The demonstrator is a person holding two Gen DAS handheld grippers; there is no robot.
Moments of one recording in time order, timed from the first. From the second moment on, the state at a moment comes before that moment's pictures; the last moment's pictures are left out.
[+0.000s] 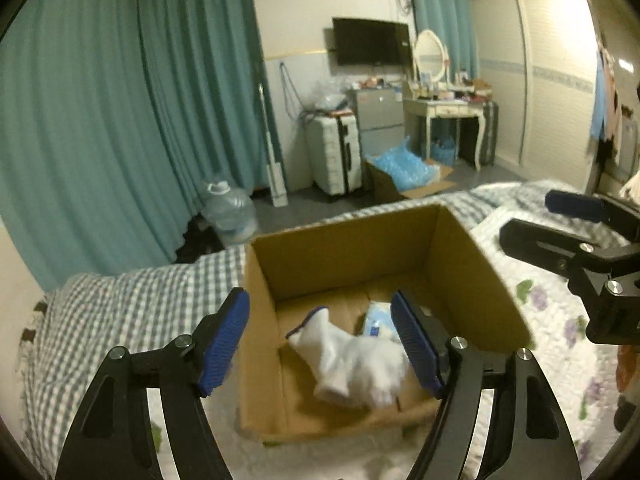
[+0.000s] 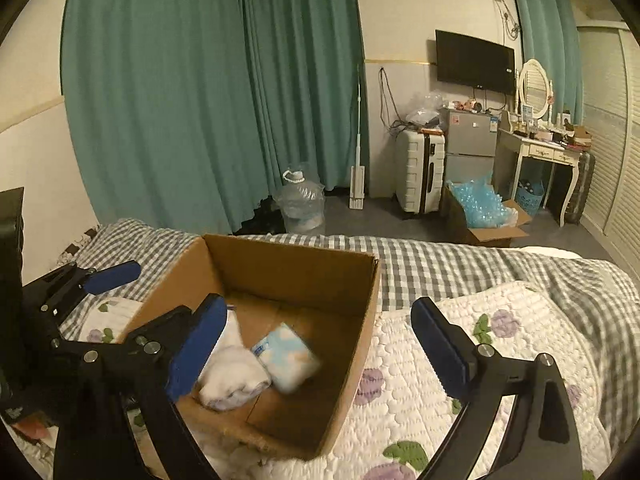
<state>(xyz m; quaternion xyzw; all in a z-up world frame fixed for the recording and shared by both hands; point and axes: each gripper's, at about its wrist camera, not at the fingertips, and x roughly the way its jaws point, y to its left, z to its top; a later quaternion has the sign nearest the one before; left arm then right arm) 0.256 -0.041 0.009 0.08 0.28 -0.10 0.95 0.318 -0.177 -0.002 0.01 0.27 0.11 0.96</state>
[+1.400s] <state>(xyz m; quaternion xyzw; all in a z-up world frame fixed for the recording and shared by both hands) 0.097 -0.028 -0.055 0.04 0.33 -0.02 0.94 0.173 -0.157 -0.093 -0.05 0.38 0.14 0.91</state>
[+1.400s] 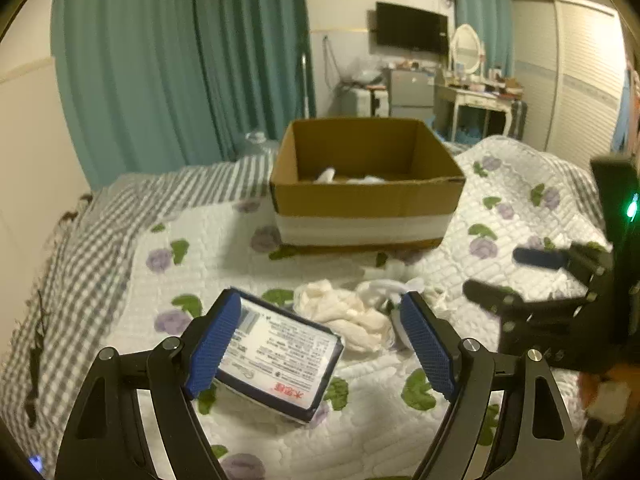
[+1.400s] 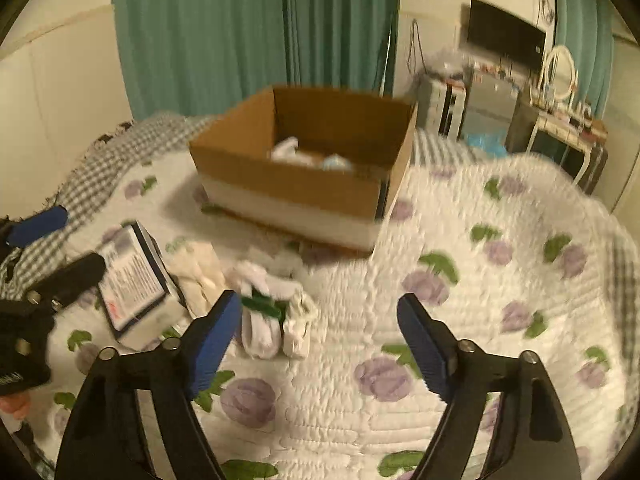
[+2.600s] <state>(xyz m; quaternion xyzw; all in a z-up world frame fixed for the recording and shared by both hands) 0.153 -0.117 -0.131 0.07 0.42 -0.07 0.90 0.199 -0.218 -0.127 0.00 0.39 0.10 0.91</state>
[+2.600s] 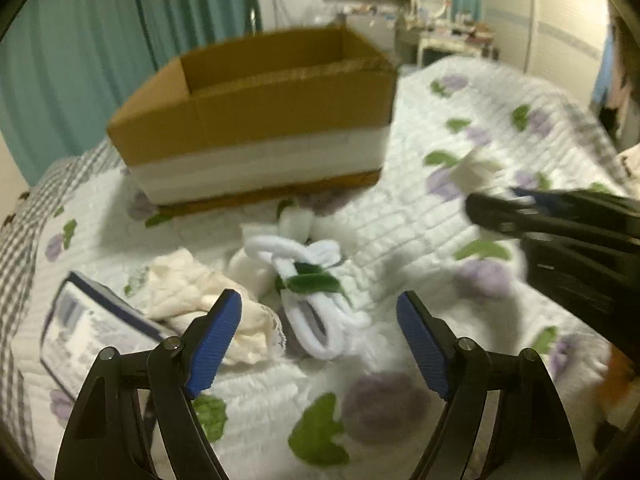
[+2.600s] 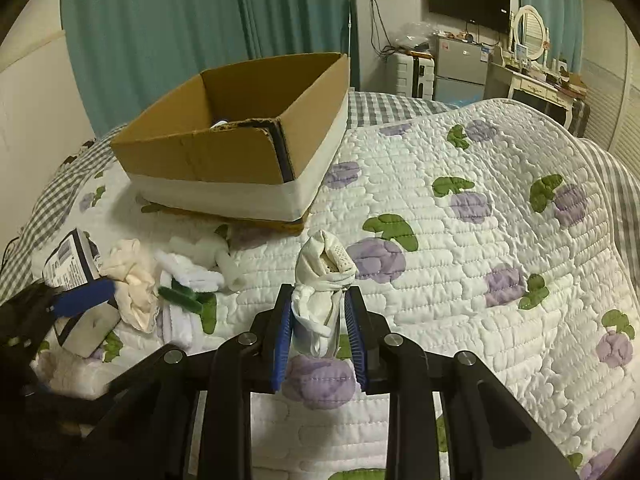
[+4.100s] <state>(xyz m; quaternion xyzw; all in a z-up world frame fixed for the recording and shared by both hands) 0.145 -0.064 0.041 0.09 0.28 -0.13 0.95 0.169 -0.174 0.039 -0.03 0.26 0.16 0.95</state>
